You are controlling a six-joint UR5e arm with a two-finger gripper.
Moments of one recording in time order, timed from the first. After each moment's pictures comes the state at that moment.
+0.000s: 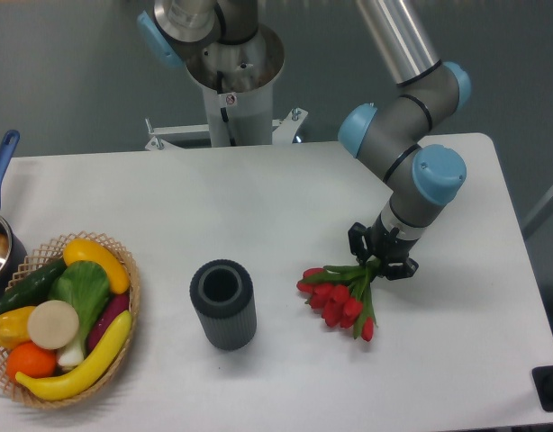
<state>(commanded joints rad) 2.75 -2.08 -1.72 -0.95 1.35 1.39</state>
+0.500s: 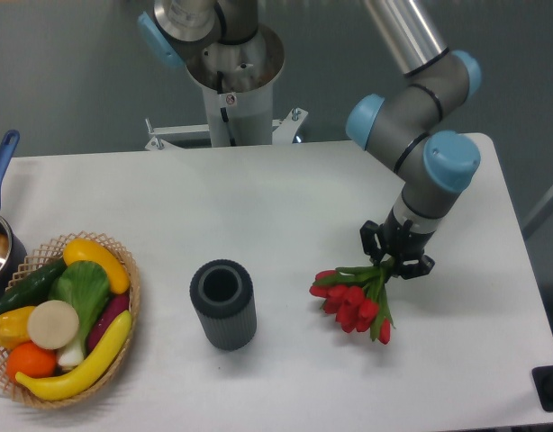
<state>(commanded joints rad) 2.77 -1.98 -1.63 -0.96 1.18 1.38</state>
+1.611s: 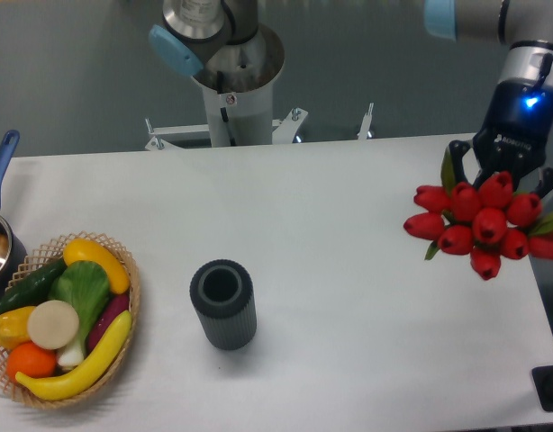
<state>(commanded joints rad) 2.99 -1.87 -1.50 -0.96 0.47 1.16</state>
